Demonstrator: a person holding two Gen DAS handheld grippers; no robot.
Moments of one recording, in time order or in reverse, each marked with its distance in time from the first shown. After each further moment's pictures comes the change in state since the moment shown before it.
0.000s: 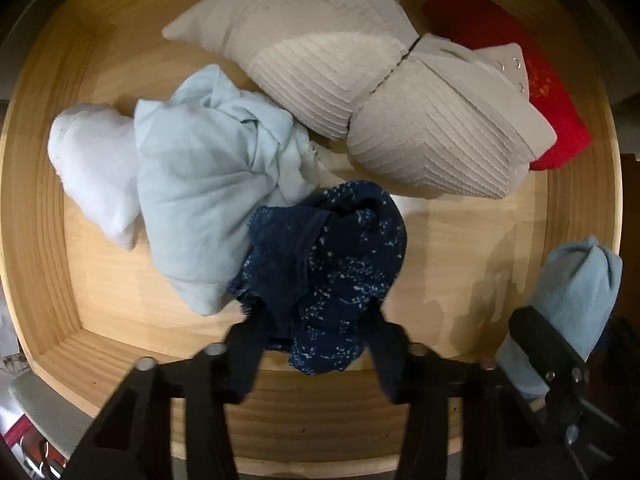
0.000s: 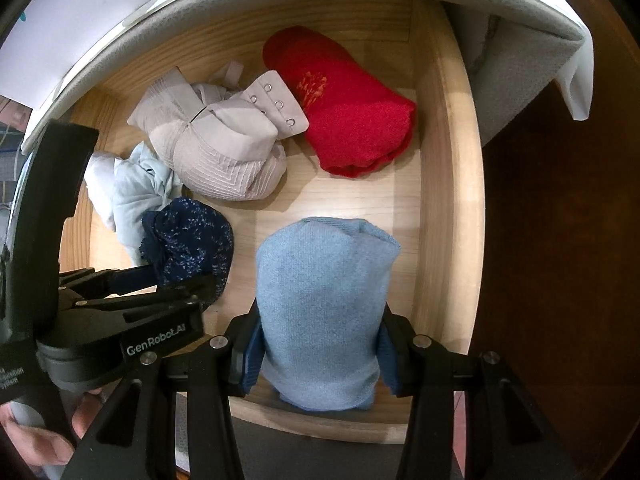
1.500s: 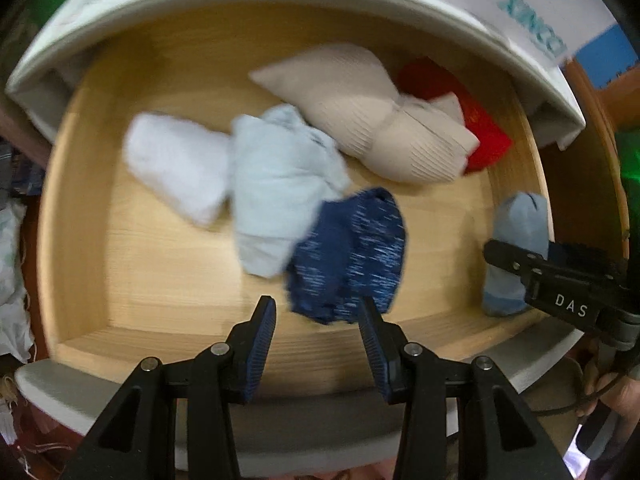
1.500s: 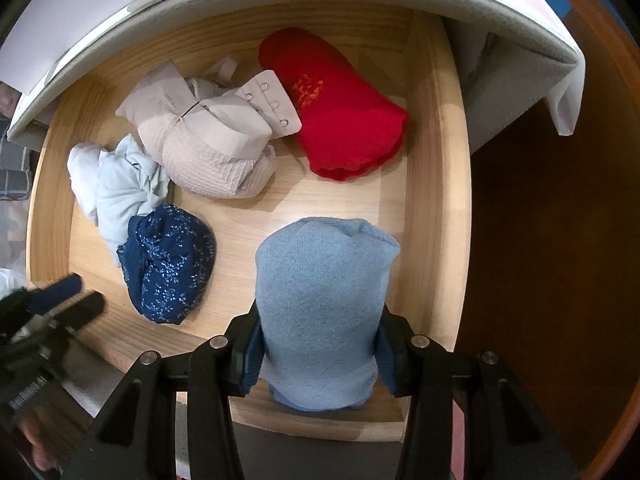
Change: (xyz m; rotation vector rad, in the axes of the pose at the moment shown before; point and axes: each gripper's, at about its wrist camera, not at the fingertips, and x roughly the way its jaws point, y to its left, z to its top) left arm -0.051 0.060 -0.061 0.079 -0.219 -0.145; right arm 0.020 0.036 -0.015 -0.024 -0.013 -0.087
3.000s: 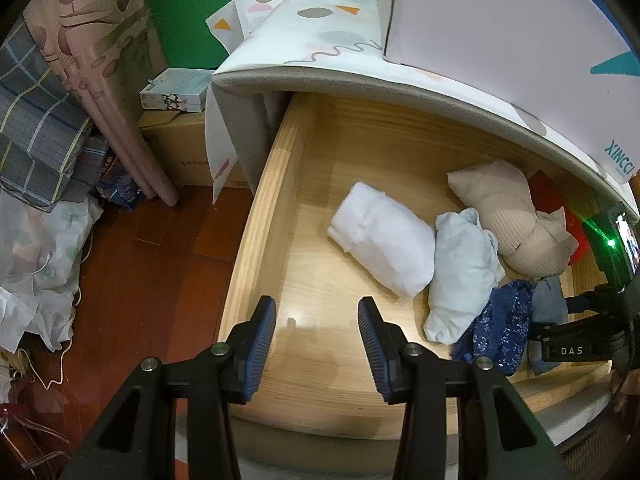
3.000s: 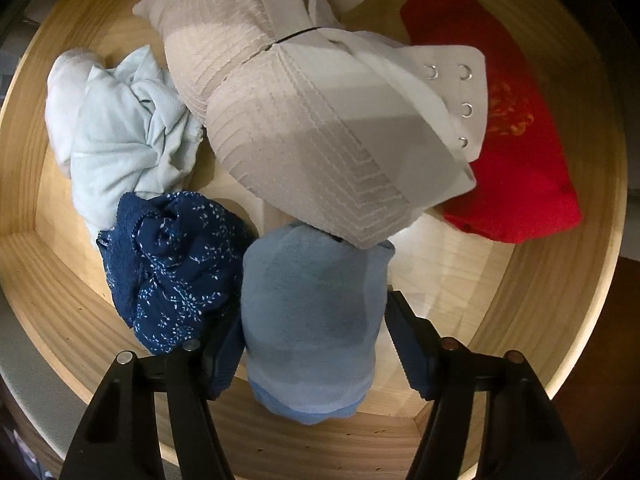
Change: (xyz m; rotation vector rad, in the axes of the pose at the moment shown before) left arm -0.049 0.115 -0.012 -0.165 -0.321 0.222; right arm 0.057 0.074 0.071 -0.275 0.196 -0.089
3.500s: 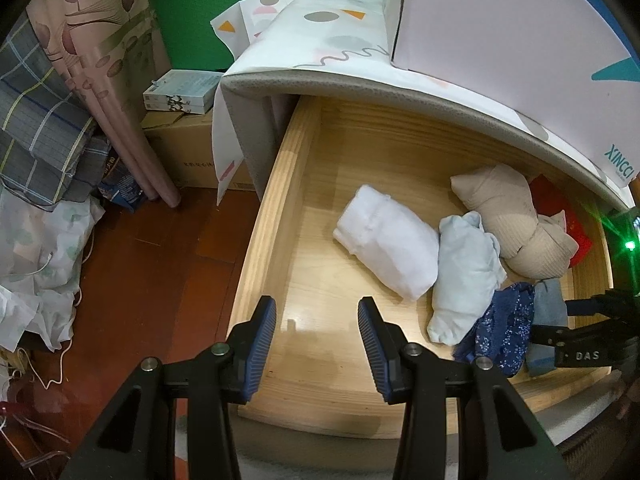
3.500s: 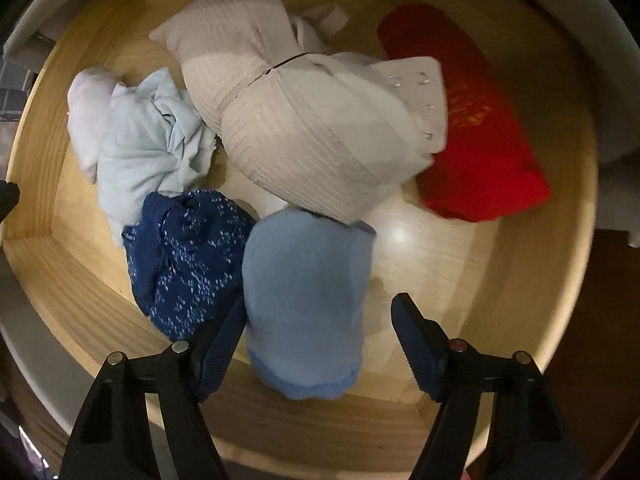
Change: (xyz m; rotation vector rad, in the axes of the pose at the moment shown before) left arm -0.002 0.008 0.000 -0.011 -0.011 -0.002; right arm -0.018 0.006 -0.023 0.035 -0.060 0.024
